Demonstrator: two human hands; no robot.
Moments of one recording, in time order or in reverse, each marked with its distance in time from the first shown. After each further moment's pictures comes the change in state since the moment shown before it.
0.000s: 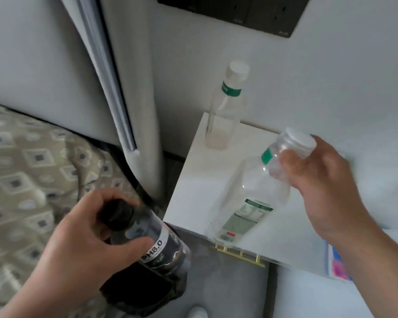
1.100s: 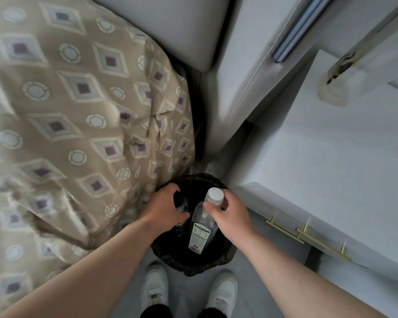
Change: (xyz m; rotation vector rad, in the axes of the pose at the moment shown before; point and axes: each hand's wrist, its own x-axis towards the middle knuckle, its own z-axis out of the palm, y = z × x) left_hand 0.037 -0.295 0.019 0.402 -0.236 -0.430; right_hand -0.097 0.254 0.257 -0.367 -0.367 0.615
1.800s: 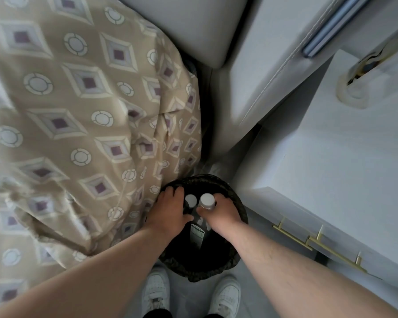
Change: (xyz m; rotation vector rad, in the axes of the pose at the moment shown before) left_hand 0.019 -0.020 0.023 0.355 0.036 0.121; right_hand 0.047 0.007 0.042 -0.293 -0.124 0.188
